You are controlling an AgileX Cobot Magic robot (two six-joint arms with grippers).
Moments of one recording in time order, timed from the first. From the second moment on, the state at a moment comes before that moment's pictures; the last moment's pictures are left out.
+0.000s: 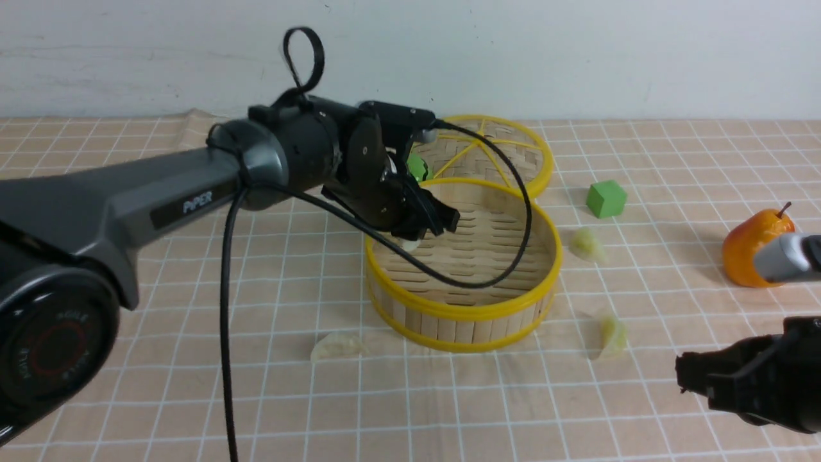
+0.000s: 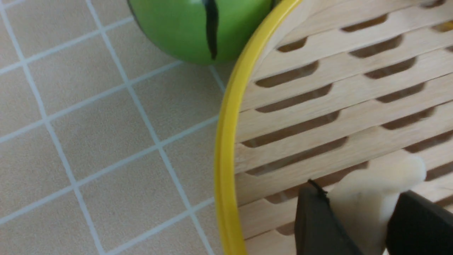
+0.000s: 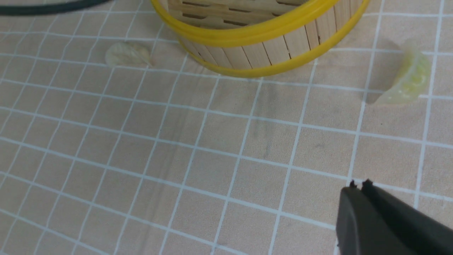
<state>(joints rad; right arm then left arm) 0.10 1.05 -0.56 0.91 0.52 -0.68 -0.49 2.18 -1.77 -0.01 0.54 -0.08</state>
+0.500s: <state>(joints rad) 0.10 1.05 -0.56 0.91 0.54 -0.69 -0.47 1.94 -1.77 0.07 1.00 -0.19</state>
